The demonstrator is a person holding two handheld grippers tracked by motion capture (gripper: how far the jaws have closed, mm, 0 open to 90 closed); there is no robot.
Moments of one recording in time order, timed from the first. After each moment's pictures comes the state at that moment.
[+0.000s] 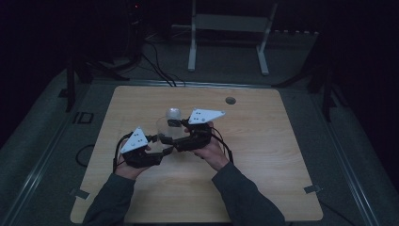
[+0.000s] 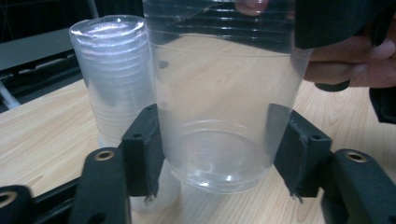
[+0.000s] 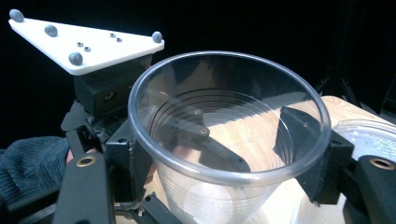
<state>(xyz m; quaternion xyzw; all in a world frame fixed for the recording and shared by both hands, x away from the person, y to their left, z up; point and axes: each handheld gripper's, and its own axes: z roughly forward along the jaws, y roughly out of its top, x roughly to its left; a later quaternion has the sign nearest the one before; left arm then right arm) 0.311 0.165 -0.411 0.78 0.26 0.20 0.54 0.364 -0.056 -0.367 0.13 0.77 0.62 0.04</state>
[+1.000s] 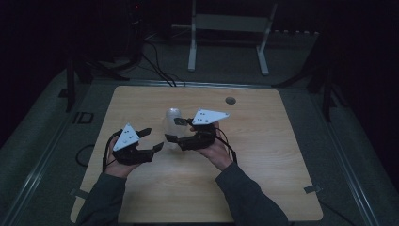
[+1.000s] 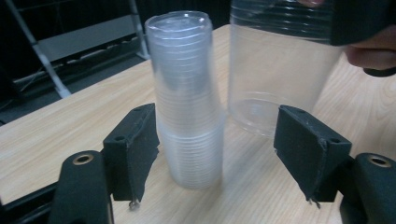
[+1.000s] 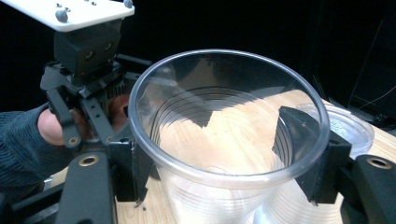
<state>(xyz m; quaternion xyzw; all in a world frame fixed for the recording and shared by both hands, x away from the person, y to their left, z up) 0.311 0.189 -0.401 0.77 0.30 0.25 0.51 0.365 -0.068 -0.370 0.14 0.78 0.61 0.08</state>
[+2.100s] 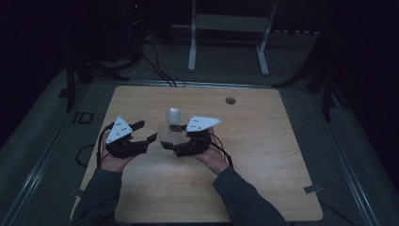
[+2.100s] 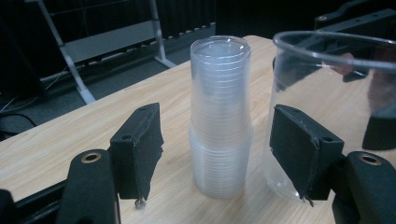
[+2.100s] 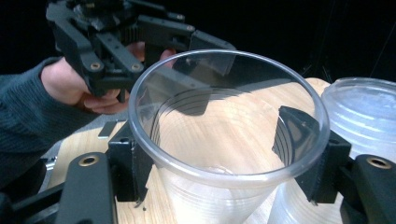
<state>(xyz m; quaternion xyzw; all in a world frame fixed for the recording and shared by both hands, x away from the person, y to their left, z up) 0.318 0.202 -0.385 0.75 0.32 0.27 0.51 0.360 -0.055 -0.389 0.14 0.79 0.59 0.07</state>
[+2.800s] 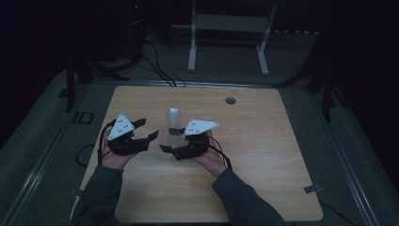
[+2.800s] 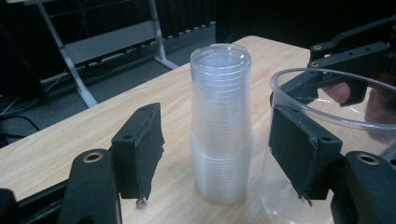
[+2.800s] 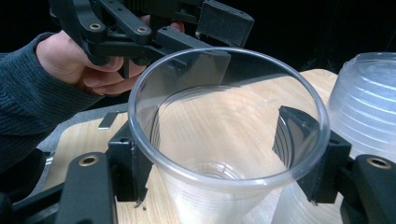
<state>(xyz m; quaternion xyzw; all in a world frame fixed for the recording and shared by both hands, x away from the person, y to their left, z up) 0.323 0.197 -0.378 0.76 0.32 0.27 0.50 0.359 -0.051 -0.402 0.13 0.80 0.58 0.07</state>
